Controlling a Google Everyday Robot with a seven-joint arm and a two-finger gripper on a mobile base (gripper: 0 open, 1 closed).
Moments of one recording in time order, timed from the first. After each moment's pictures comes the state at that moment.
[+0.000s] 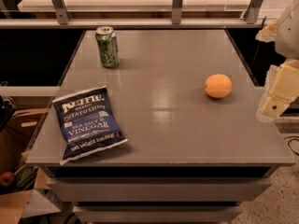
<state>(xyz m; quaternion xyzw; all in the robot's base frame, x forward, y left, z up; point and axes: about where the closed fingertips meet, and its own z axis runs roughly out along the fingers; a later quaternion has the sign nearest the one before) 0.438 -0.215 0.981 -0.60 0.78 -0.04 0.17</state>
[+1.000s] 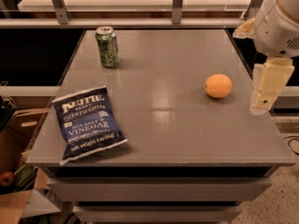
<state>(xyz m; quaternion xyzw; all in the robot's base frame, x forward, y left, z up) 0.467 -0.206 0.969 -0.68 0.71 -0.06 0.15</state>
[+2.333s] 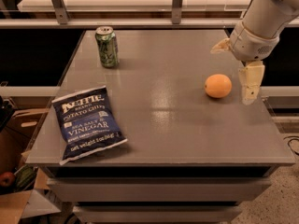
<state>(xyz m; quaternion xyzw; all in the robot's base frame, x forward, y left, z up) 0.564 -0.224 0.881 -0.78 0.61 -0.01 0.10</state>
